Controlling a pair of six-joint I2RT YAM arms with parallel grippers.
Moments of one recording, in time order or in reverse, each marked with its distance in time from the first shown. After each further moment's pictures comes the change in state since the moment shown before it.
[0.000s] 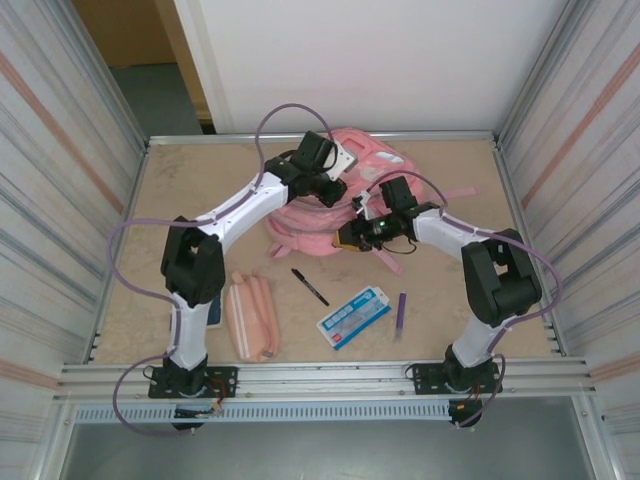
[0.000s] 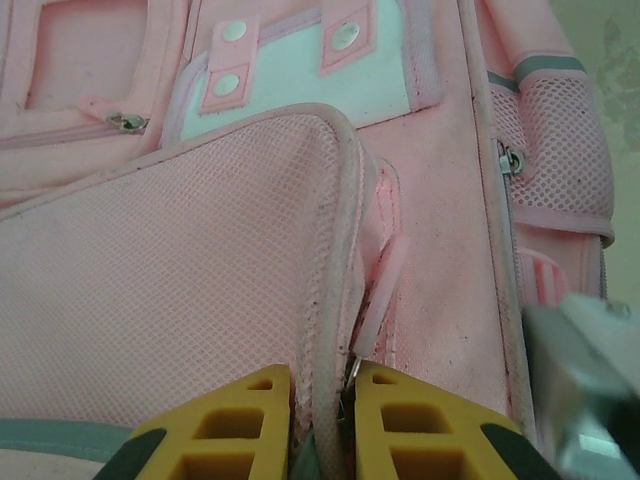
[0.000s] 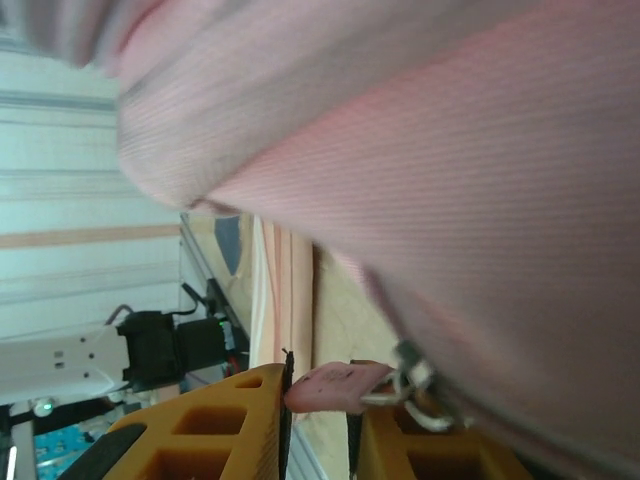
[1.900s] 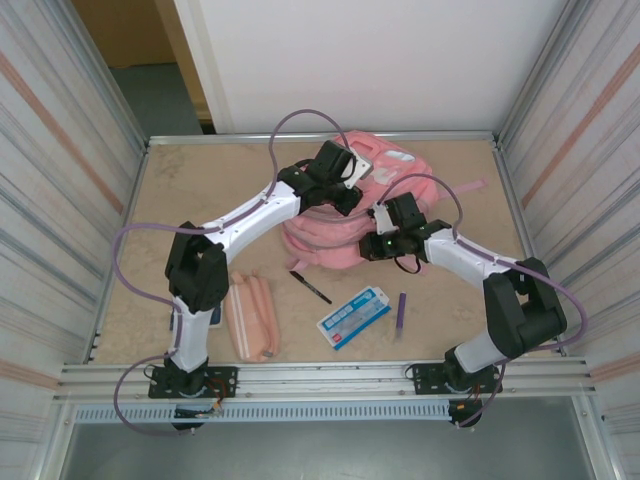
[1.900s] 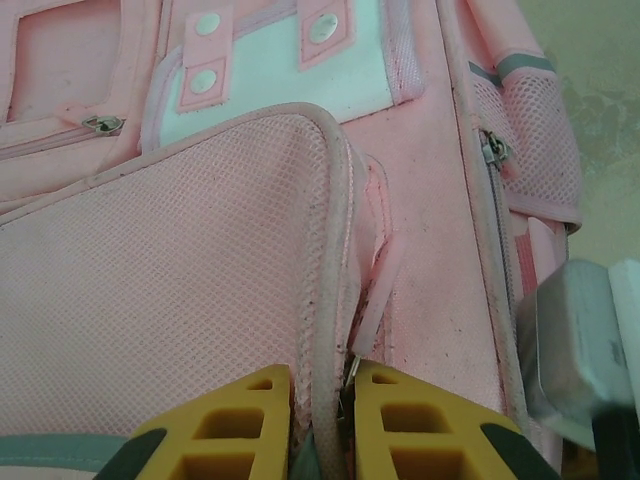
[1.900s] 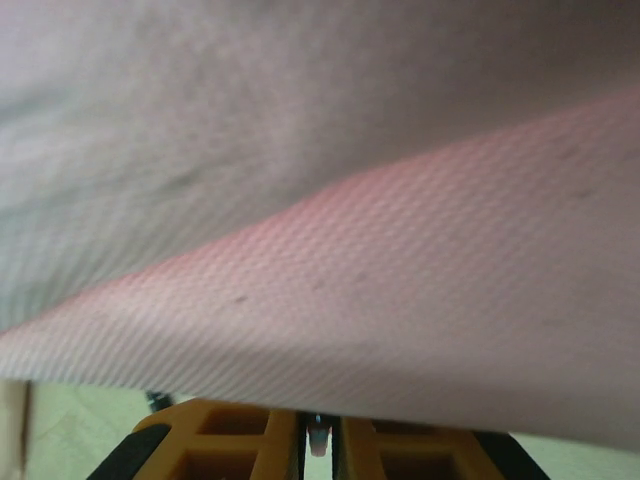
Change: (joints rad) left arm -0.100 -0.032 -0.015 0.019 -0.071 -0.086; right arm 0.032 -0.213 -0.167 -0.065 0.544 -0.222
